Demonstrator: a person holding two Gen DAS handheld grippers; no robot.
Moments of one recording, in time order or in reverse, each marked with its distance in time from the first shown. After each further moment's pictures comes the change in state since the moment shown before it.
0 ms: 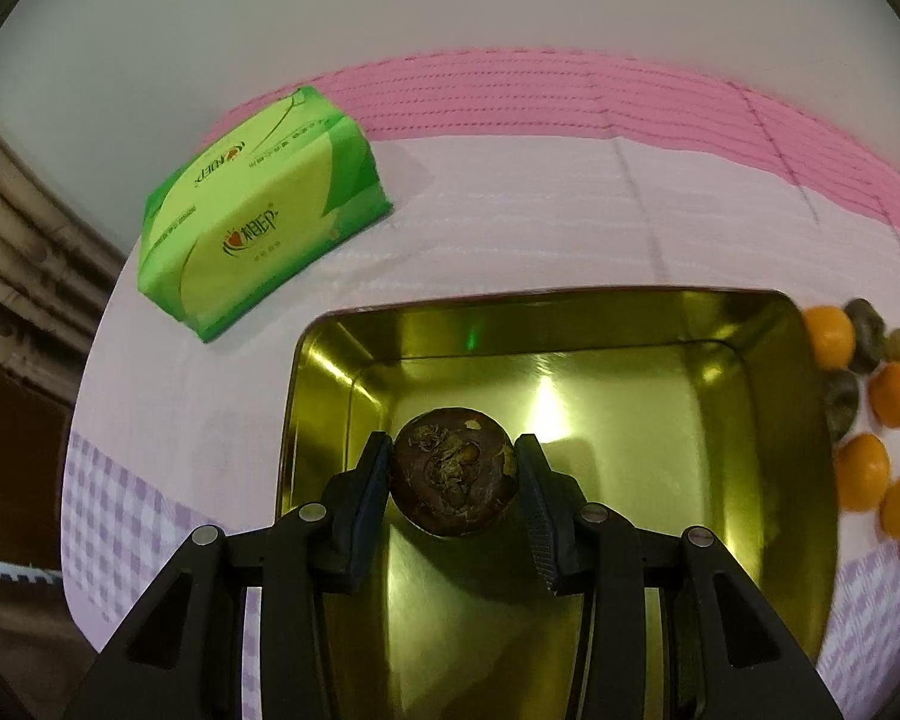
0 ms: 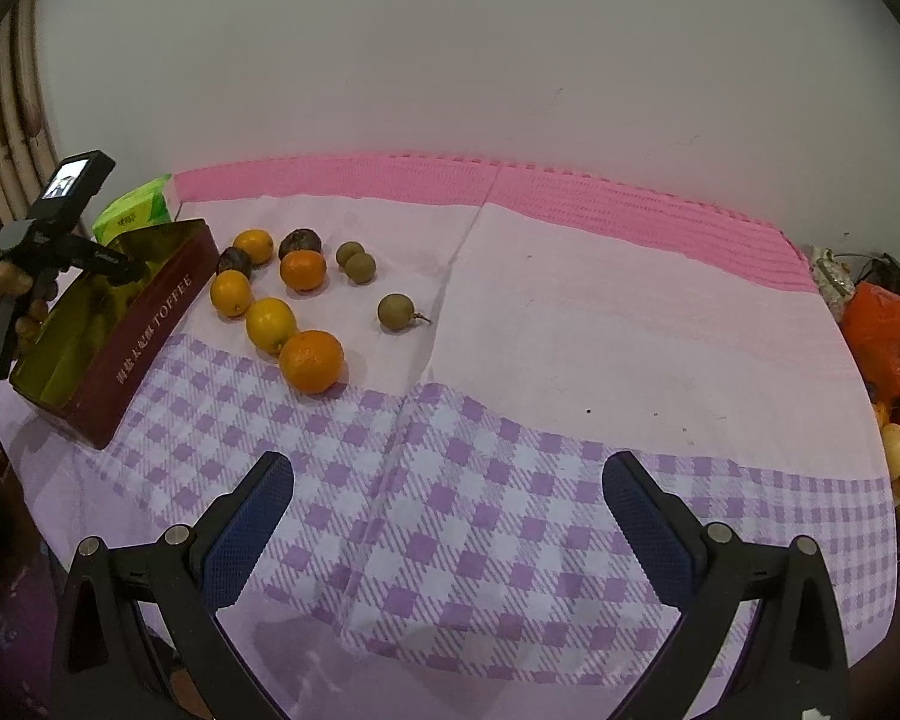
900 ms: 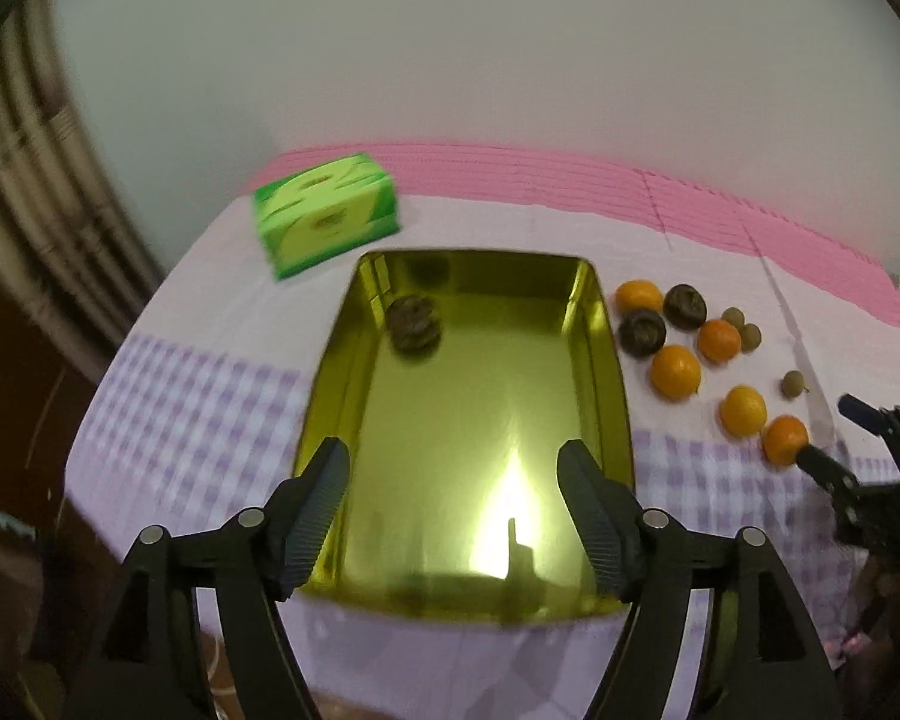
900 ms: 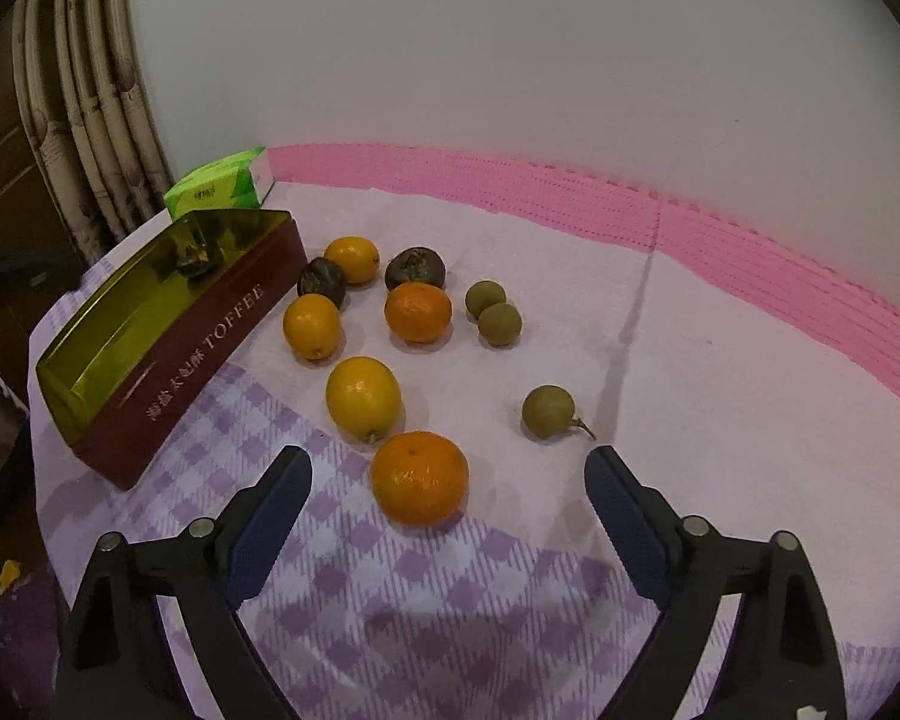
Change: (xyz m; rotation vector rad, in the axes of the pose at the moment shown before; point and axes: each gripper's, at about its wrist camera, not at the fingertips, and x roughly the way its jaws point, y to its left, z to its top) left arm -0.154 -0.011 -0.133 -0.142 -0.208 -0.081; right arm 0.080 0.051 0.049 -0.175 -0.011 0.226
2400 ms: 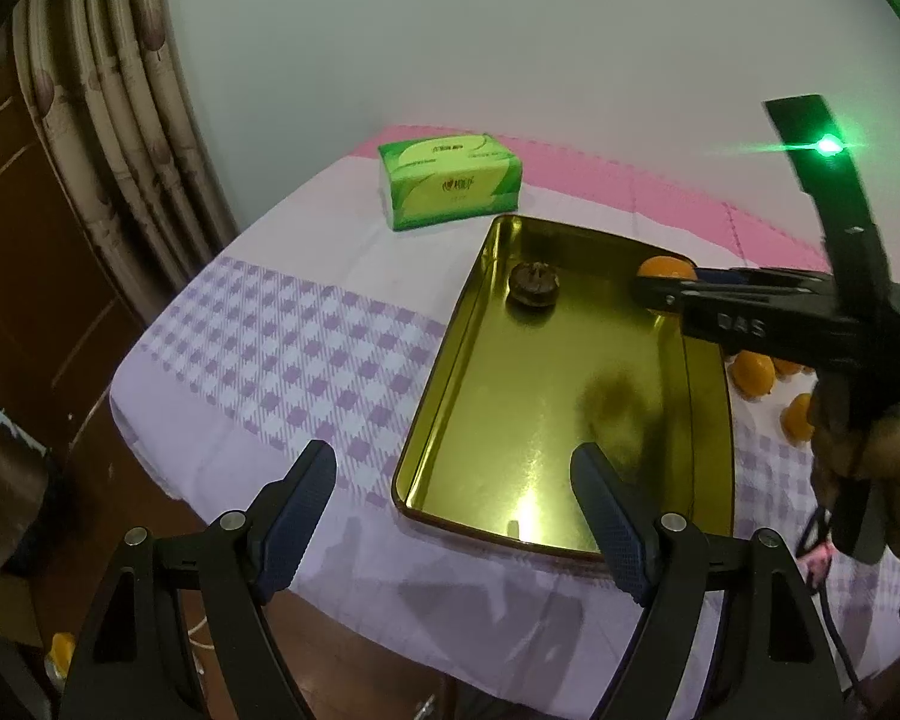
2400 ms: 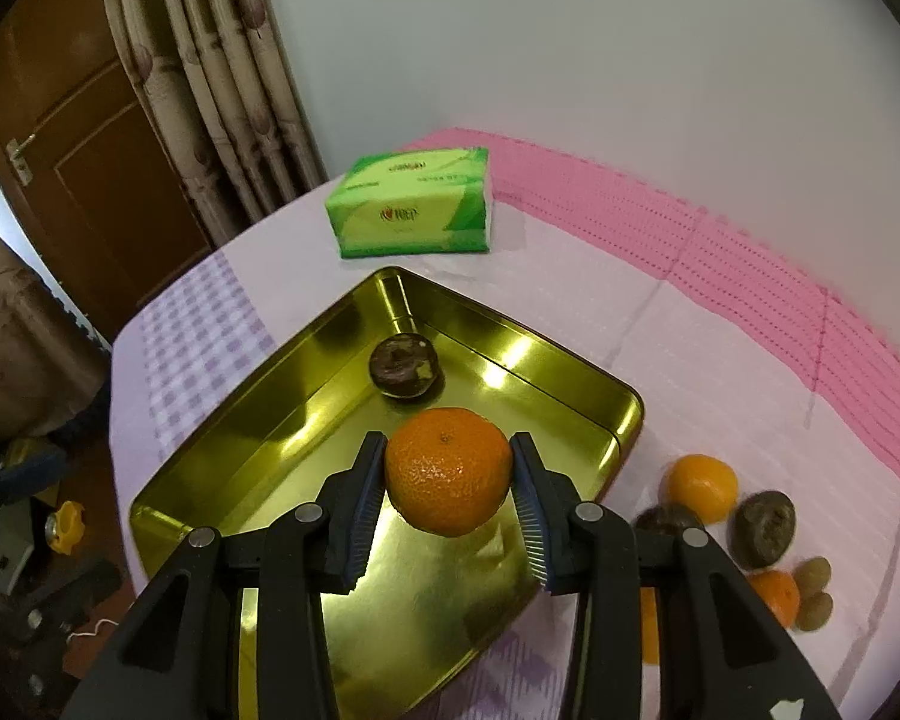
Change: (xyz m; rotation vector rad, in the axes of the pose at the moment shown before) left arm -0.009 0.053 -0.040 -0.164 -0.022 0.100; right arm 0.093 0.169 0.121 -0.207 0.094 0.251
